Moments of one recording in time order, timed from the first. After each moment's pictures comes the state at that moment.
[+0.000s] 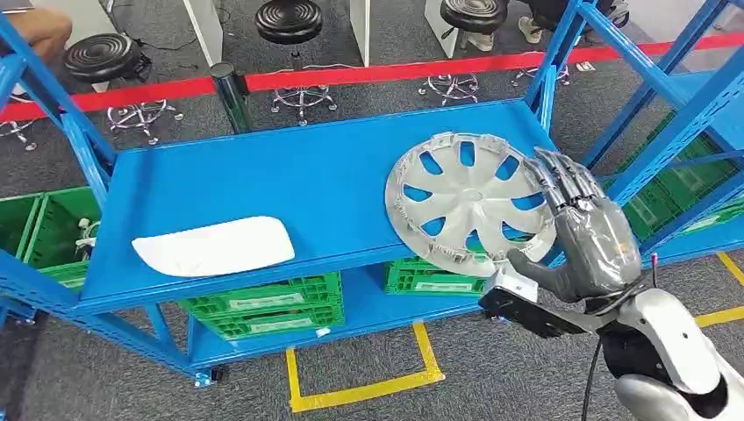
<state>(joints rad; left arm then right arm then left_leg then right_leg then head) -0.13 -0.04 -1.15 -0.20 0.69 0.10 0.32 -0.38 -0.73 0.56 -1.98 0.84 -0.07 0.42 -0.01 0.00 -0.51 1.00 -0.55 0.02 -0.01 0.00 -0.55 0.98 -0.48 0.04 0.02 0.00</state>
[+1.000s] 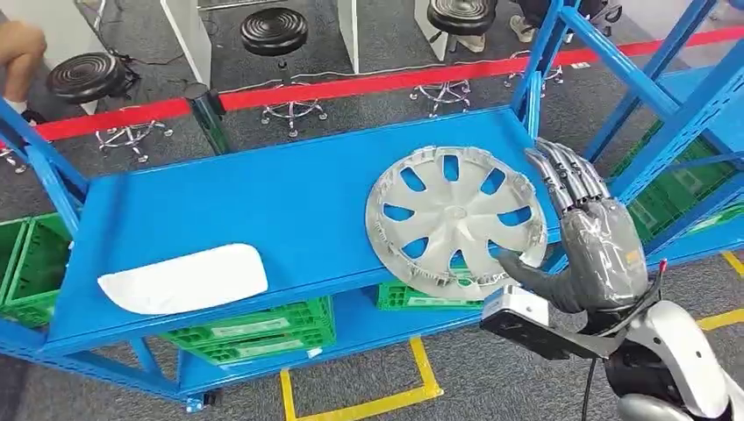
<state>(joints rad) -0.13 -0.04 -1.15 -0.20 0.68 0.10 0.32 -0.33 -0.69 0.51 -2.09 0.84 -0.08 0.42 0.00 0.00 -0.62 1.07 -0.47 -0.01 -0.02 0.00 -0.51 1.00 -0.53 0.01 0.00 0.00</state>
